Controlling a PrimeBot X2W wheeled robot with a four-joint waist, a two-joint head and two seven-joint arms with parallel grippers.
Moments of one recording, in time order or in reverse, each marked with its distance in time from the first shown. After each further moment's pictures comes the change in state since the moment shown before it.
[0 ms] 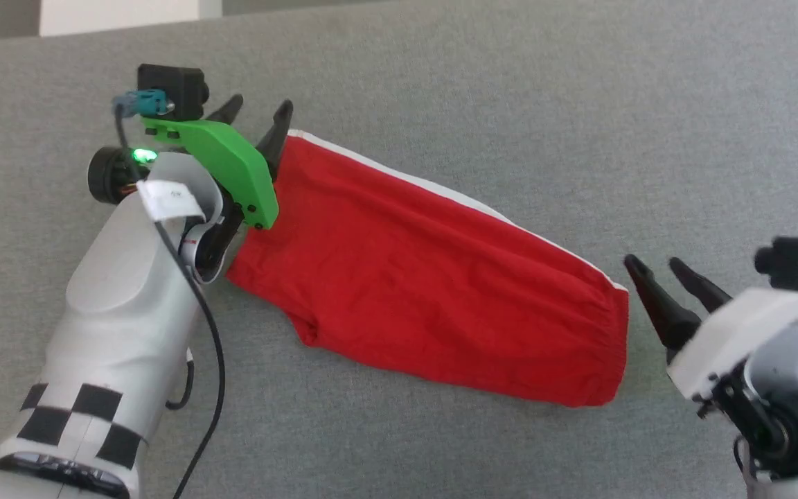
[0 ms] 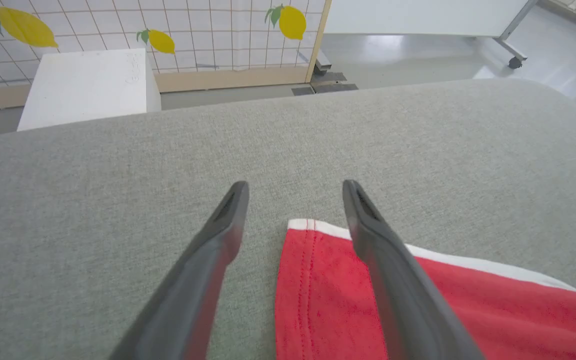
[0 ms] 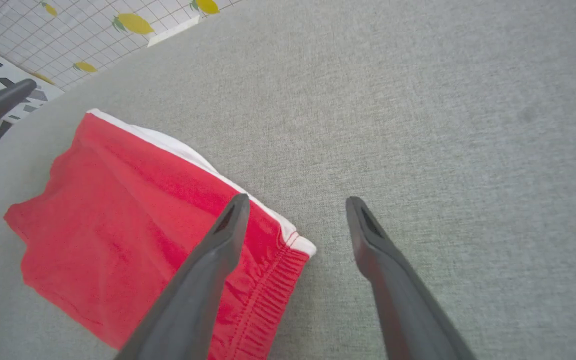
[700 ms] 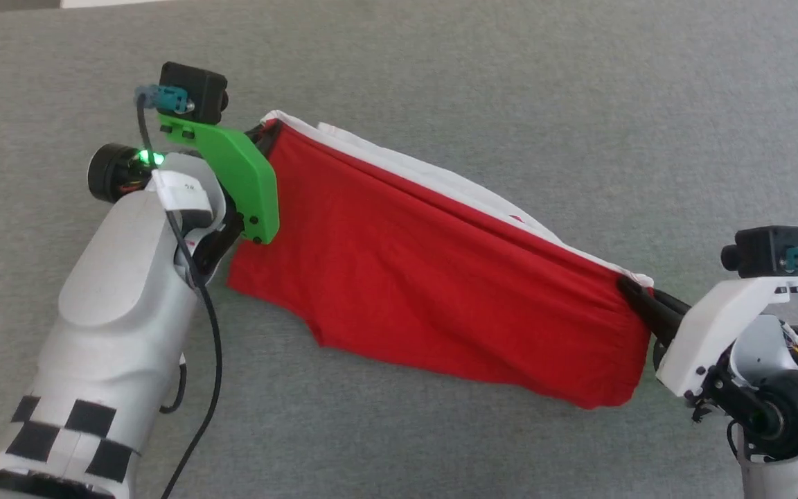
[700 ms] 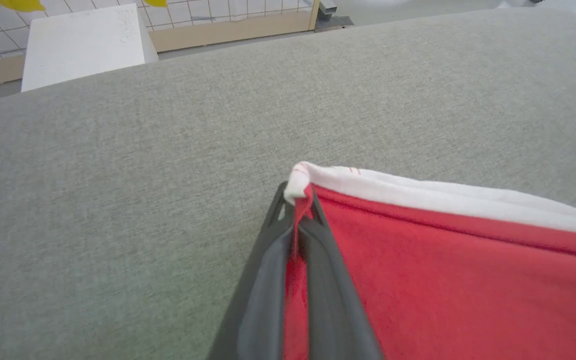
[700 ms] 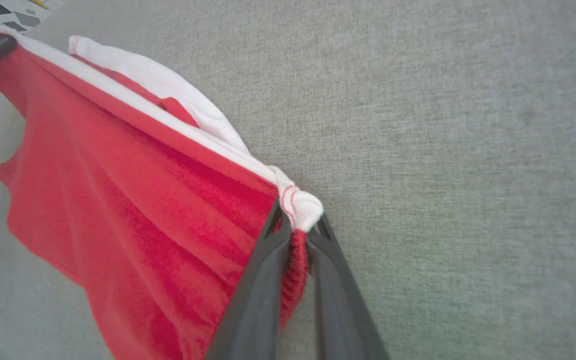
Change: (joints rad) left arm 0.056 0.030 0.020 -0.158 0.069 0.009 0.216; right arm -0.032 -0.012 0.008 0.036 0.026 0.001 0.182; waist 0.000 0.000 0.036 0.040
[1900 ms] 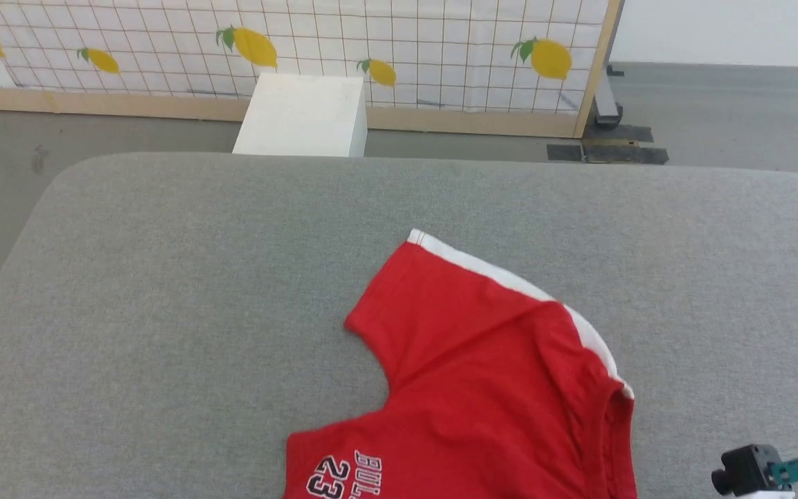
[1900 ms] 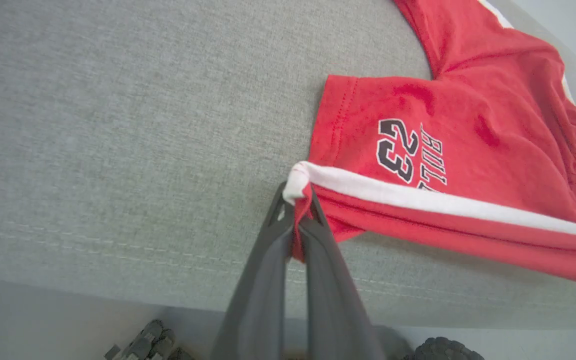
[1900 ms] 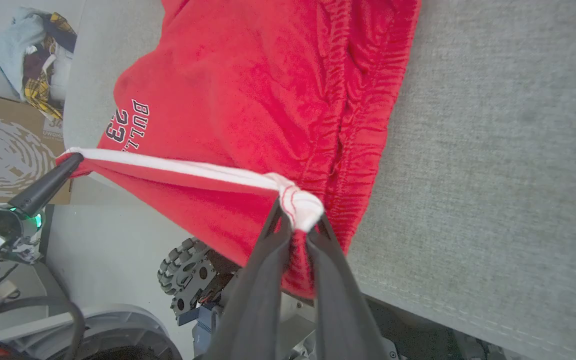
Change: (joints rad) left arm 1.199 0.003 0.181 -0.712 -0.127 0.278 -0.079; right arm 0.508 -0.175 0.122 -0.091 0.285 0.000 0.012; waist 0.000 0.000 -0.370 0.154
